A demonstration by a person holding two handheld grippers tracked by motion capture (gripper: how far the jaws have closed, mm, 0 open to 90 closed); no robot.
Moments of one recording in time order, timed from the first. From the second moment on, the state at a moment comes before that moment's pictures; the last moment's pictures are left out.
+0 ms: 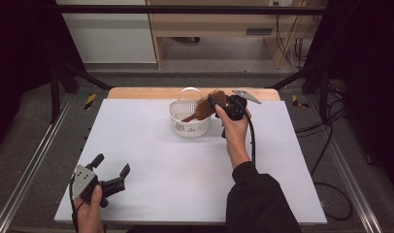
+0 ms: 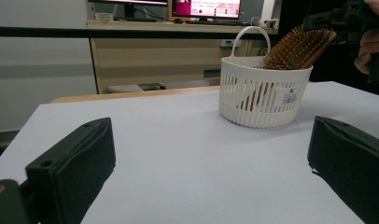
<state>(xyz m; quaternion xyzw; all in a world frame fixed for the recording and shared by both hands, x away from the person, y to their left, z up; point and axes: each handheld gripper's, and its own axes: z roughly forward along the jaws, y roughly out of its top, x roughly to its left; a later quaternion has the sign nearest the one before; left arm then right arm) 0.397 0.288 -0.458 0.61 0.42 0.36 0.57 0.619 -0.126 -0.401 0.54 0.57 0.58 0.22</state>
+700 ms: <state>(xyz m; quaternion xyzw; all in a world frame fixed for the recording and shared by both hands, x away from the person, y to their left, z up) 0.397 0.289 -0.458 0.61 0.42 0.36 0.57 0.612 -0.132 -0.388 0.51 0.58 0.58 0.26</state>
